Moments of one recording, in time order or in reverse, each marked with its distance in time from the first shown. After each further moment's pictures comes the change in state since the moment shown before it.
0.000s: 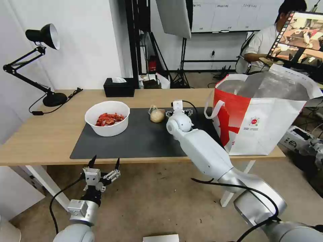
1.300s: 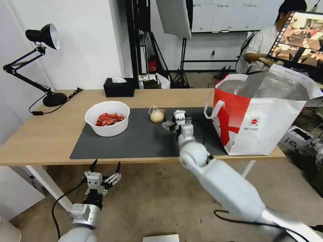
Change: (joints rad) left arm -0.001 -0.018 0.008 0.041 0.028 -0.037 0.002; right arm -0.247 -0.213 -0.051 0.439 -0.112 0.215 -0.069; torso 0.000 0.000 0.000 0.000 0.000
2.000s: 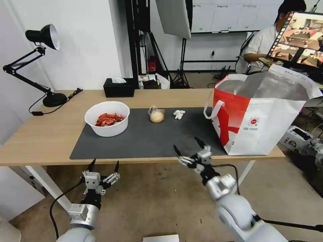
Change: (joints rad) left arm 0.017 0.001 -0.006 -0.018 -0.016 -0.003 -0.008; right arm -0.543 -0.179 0.215 0.359 -0.232 0.399 -0.428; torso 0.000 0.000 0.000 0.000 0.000
